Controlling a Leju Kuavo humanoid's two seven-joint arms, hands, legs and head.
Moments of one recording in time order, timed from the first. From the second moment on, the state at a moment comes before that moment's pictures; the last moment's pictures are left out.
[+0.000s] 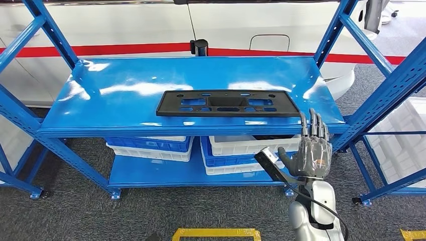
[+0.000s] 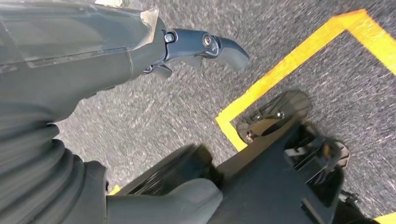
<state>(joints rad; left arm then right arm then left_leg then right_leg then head) -0.16 -0.18 0.48 -0.20 -0.86 -0.18 -0.06 -0.15 0.06 0.35 -1.39 1.45 -0.45 -0.02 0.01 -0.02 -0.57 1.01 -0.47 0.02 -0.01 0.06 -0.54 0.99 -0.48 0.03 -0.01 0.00</state>
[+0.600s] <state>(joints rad) -0.19 -0.18 0.43 -0.20 -0.90 -0.19 -0.05 -0.35 0.15 0.35 -1.15 1.47 -0.39 0.02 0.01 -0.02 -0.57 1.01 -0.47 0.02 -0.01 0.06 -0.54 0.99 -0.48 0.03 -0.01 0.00</state>
